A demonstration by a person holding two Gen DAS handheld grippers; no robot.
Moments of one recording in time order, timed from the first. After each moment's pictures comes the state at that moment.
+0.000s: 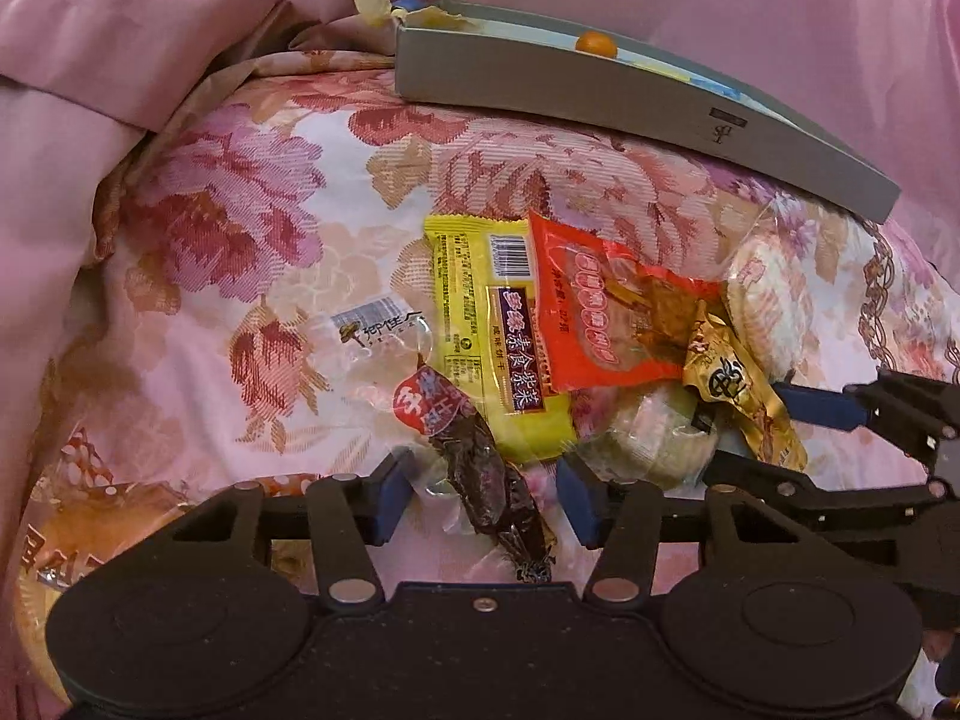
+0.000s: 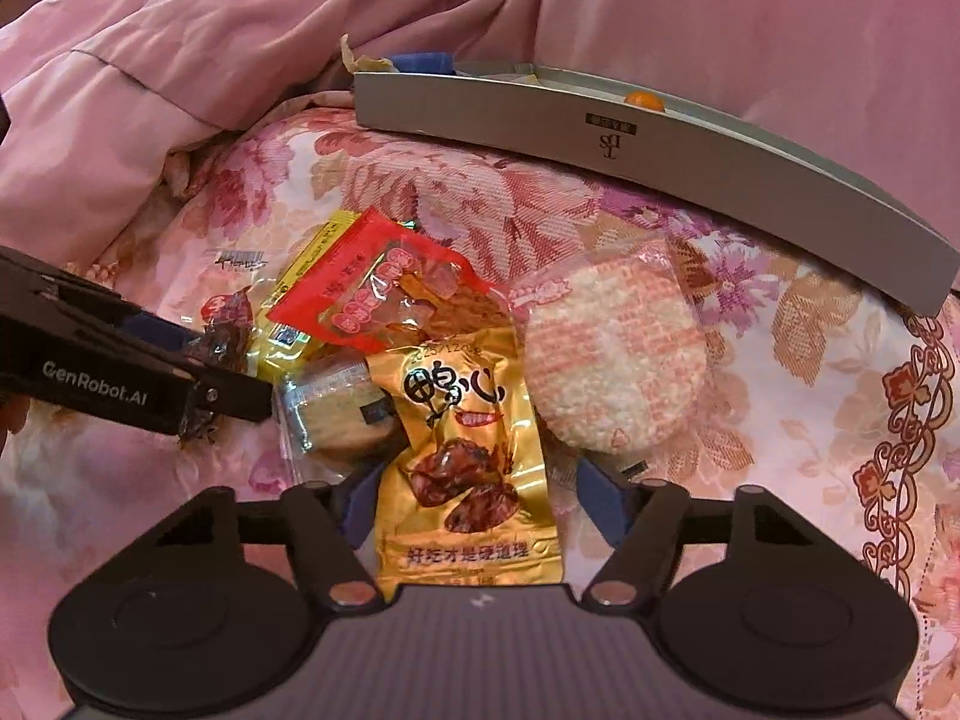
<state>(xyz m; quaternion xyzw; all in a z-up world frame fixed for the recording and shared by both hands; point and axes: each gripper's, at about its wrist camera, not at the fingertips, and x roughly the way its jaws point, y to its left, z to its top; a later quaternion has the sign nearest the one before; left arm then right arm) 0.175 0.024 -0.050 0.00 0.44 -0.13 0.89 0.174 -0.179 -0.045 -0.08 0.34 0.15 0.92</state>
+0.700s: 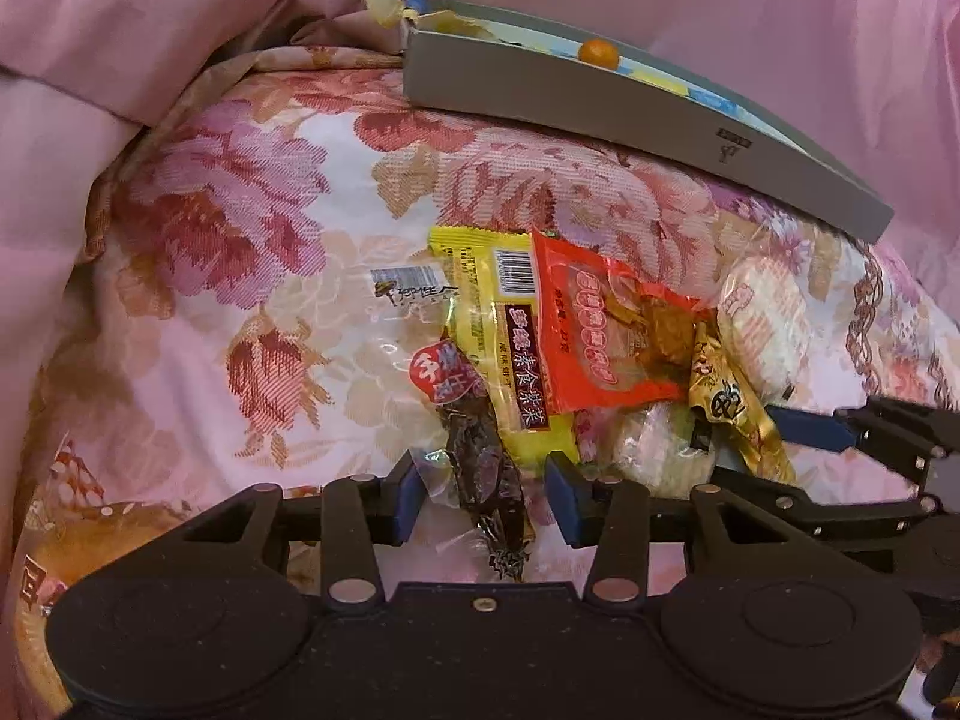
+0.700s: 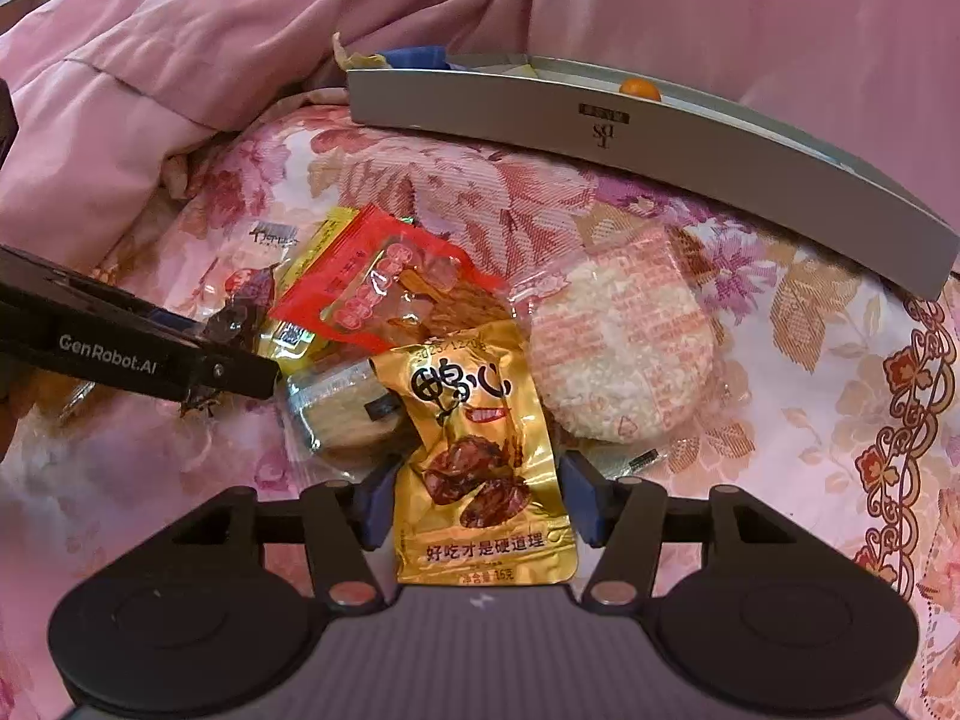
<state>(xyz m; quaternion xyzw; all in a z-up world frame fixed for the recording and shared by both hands) 0.185 0.036 -0.047 -0.03 0.45 -0.15 0.88 0.174 -0.179 -0.039 -0.06 0.36 0.15 0.92</state>
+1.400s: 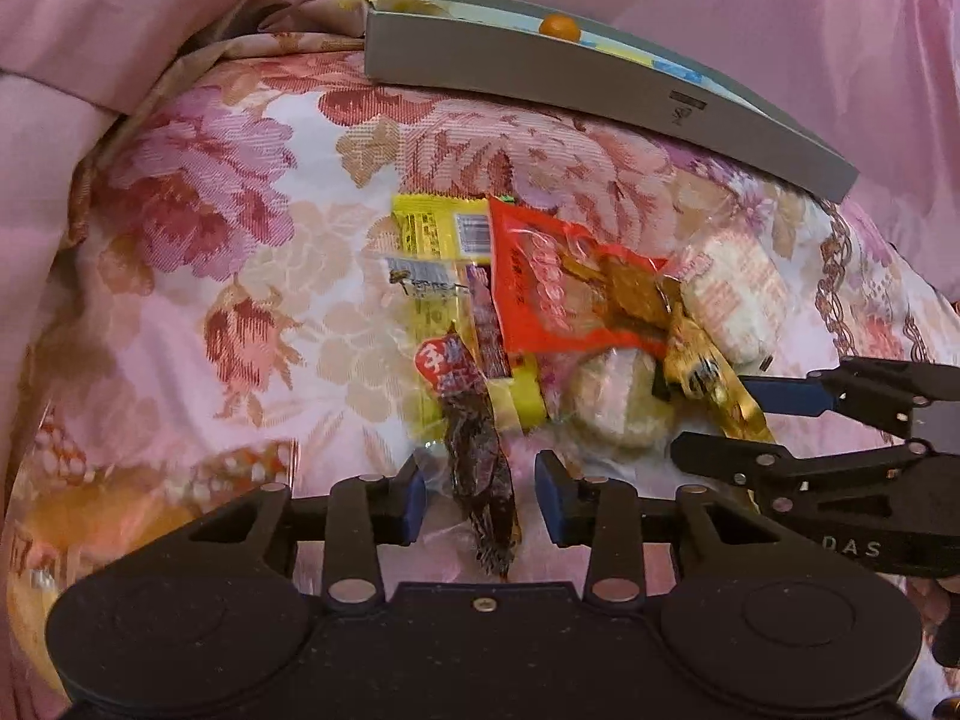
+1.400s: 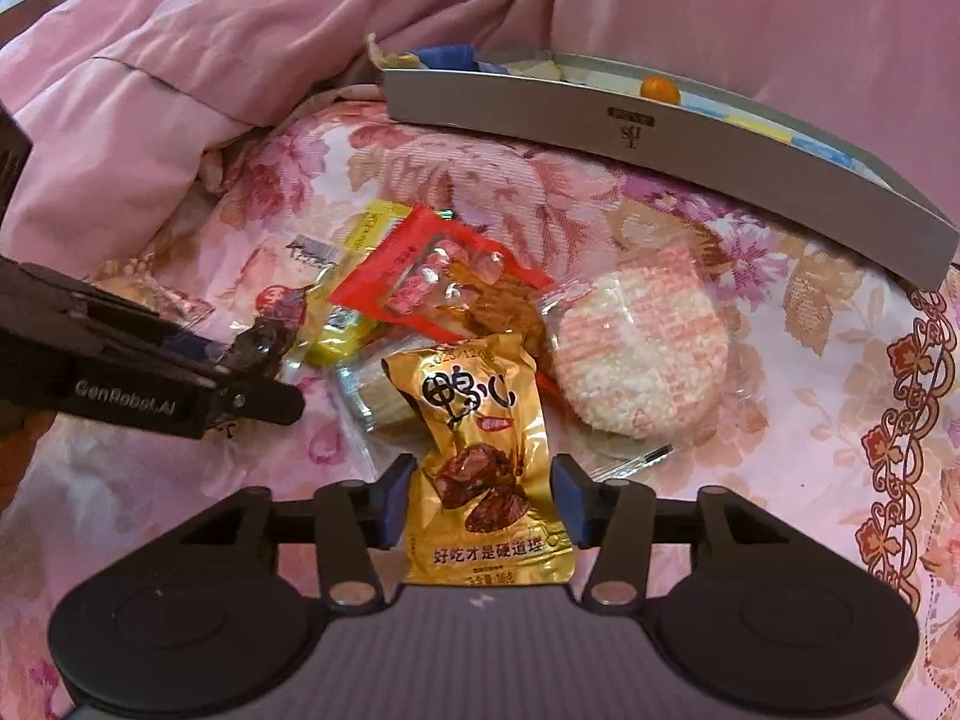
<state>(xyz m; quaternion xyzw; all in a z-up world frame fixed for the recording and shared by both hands) 0.171 0.032 -0.046 -0.01 0.46 -0.18 0.87 0.163 -0.175 -0.029 -0.05 0.38 0.16 0.91</state>
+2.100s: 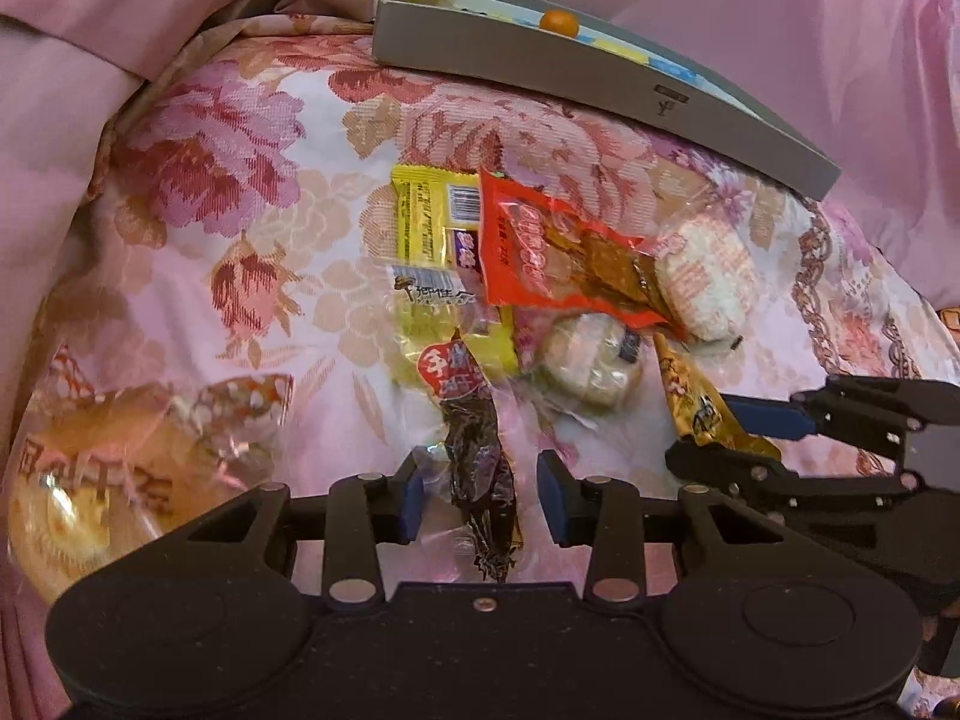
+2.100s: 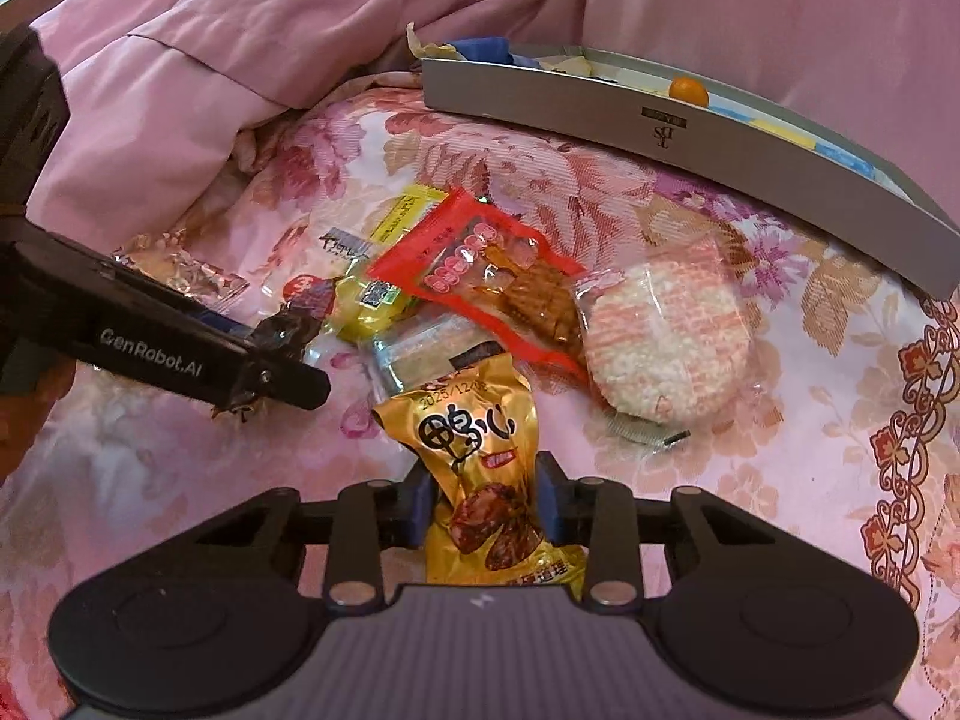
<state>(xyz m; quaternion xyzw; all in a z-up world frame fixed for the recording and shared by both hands) 0.143 0.034 -0.040 -0.03 0.47 -0.18 0.86 0.140 -0.167 -0.027 -0.08 0.39 0.19 0.90</state>
